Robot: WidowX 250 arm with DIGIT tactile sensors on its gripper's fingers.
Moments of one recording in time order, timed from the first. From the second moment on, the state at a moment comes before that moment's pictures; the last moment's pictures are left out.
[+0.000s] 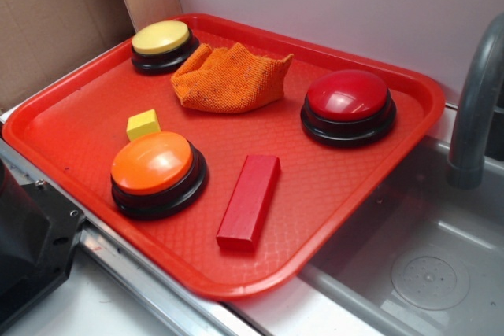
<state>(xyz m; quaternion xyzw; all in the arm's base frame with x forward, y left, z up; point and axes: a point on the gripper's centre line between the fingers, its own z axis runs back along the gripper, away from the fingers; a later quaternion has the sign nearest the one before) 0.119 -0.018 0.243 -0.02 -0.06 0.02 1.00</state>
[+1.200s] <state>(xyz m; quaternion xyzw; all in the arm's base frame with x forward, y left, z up) 0.164 0.004 0.129 0.06 -0.02 0.44 0.90</state>
